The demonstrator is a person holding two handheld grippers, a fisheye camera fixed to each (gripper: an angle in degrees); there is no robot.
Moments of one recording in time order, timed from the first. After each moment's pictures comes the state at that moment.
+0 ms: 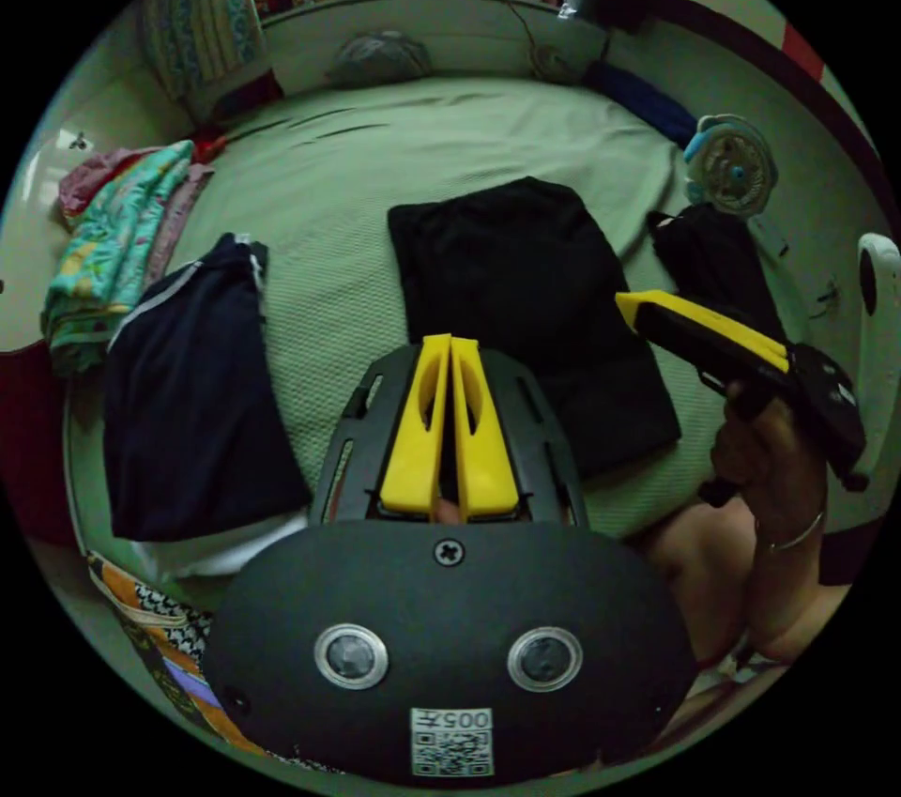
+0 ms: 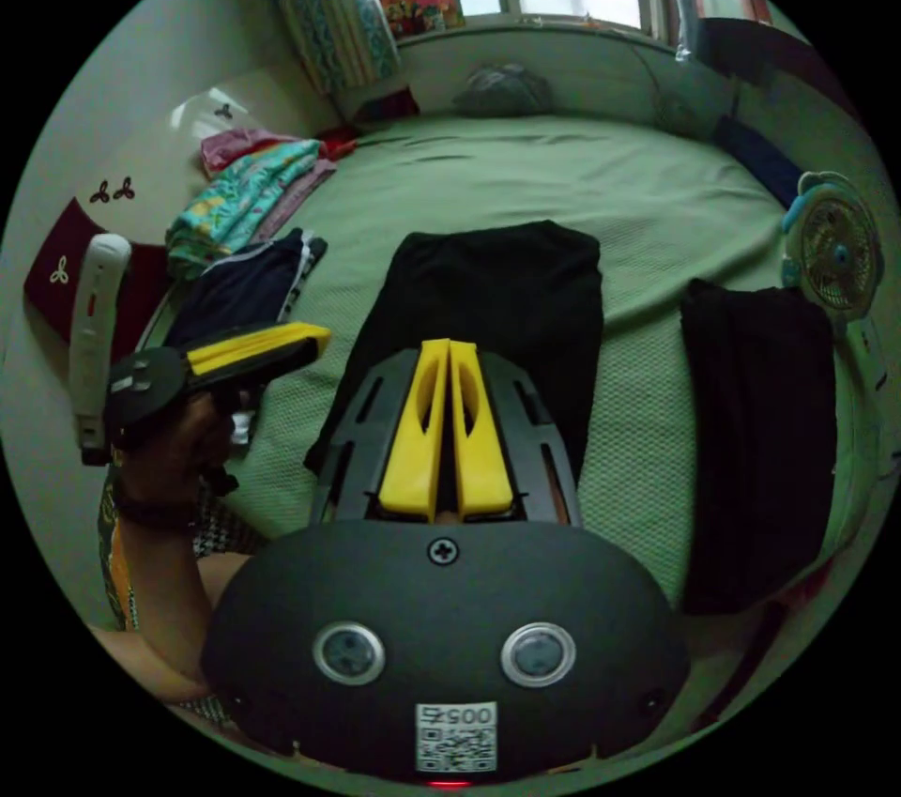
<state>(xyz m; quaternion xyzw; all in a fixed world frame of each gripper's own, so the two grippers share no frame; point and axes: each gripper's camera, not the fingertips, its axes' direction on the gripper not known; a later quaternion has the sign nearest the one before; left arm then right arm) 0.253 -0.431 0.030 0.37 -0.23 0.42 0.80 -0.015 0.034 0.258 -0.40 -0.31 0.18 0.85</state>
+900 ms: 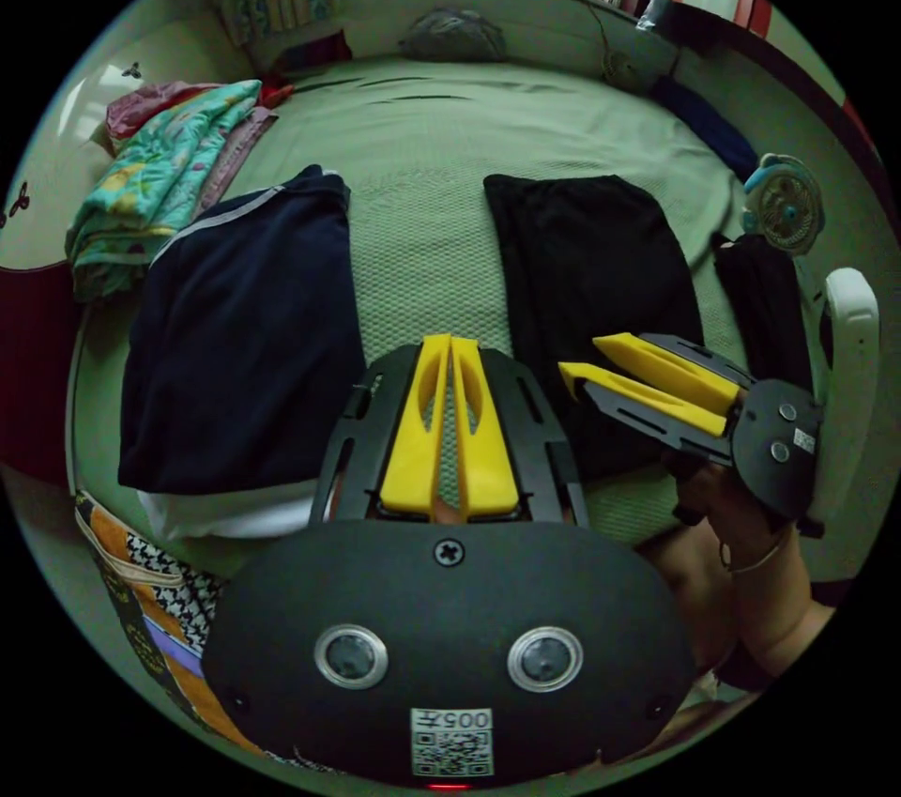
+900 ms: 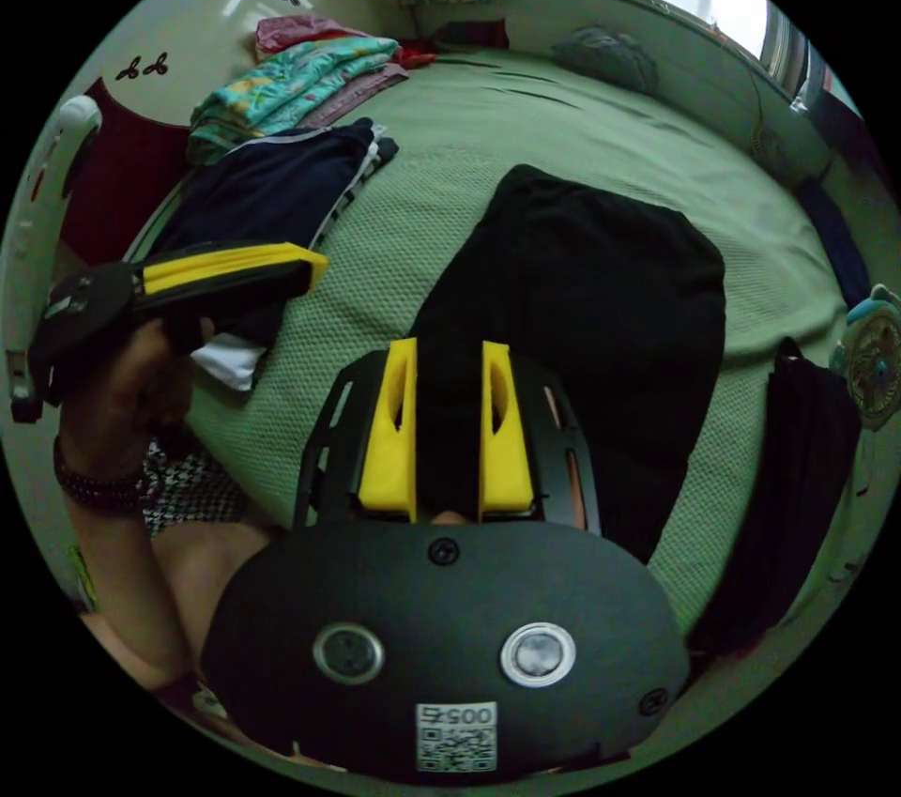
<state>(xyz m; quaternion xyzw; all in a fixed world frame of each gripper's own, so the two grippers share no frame) 0.180 -0.443 -0.040 0.37 -0.24 0.35 0.82 -0.134 0.010 0.282 -0.43 -0.35 0.05 0.83</state>
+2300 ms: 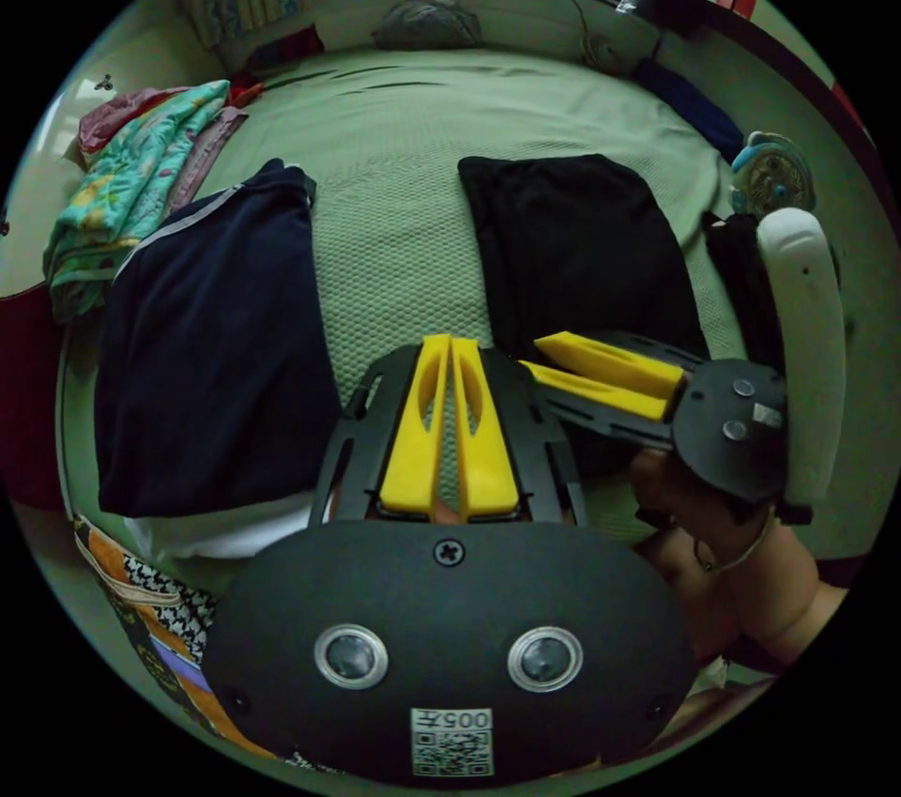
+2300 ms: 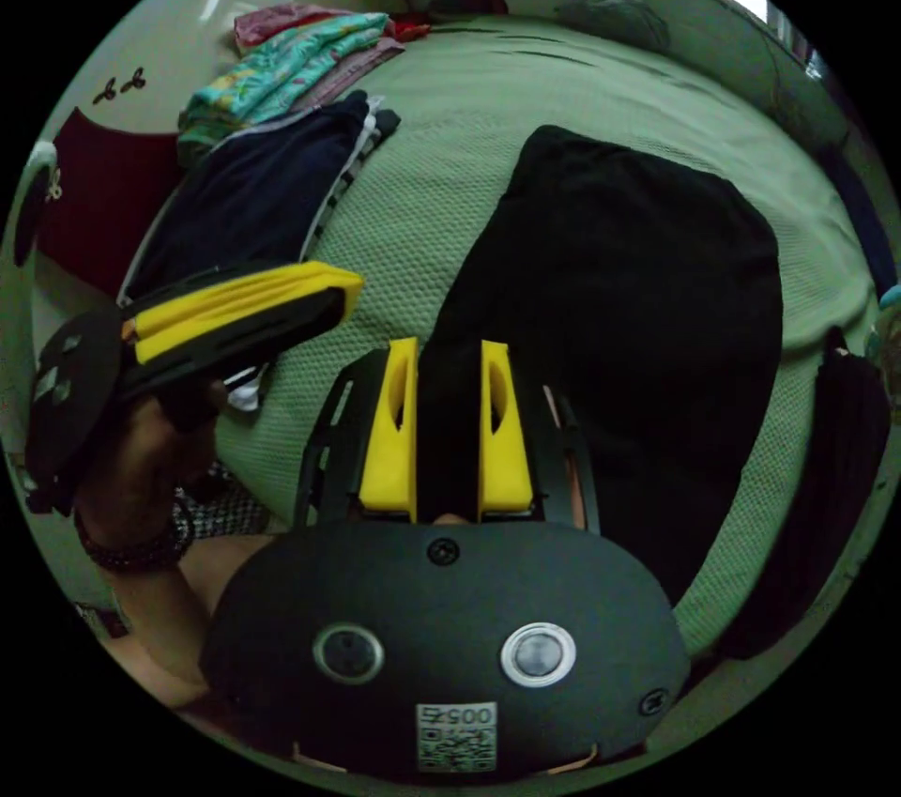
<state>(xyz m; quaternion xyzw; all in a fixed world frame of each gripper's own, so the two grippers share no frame) 0.164 -0.507 -0.058 0.35 -0.24 0.37 0.83 -0.159 0.044 0.350 -0.46 -0.37 0.08 0.80</state>
